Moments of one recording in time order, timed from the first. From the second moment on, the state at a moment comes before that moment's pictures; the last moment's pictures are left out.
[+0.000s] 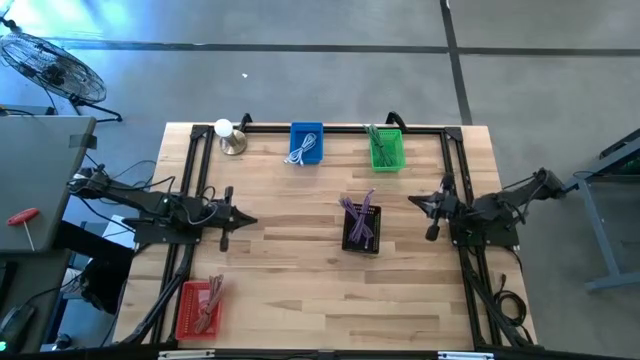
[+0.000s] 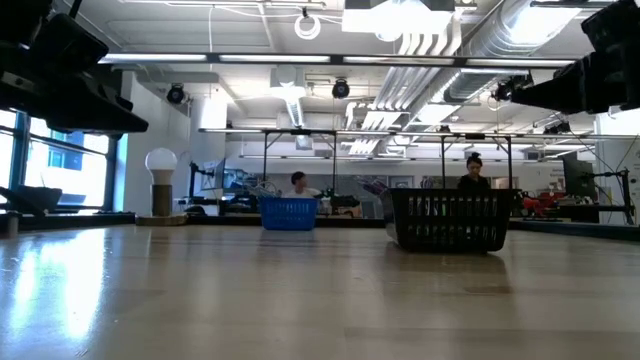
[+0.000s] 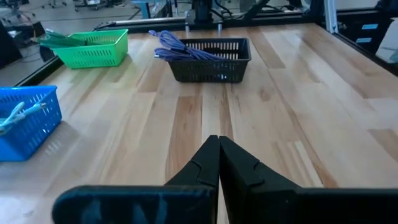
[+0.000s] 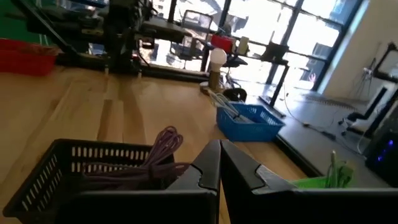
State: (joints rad) left arm -0.28 0.26 0.06 -0.05 -0.31 -0.02; right arm 0.44 0.02 0.07 -0.11 0.78 -0.19
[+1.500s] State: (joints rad) left arm -0.28 0.24 0.03 0.05 -0.29 -0.08; right arm -0.01 0.03 0.01 0.04 0.12 -0.06
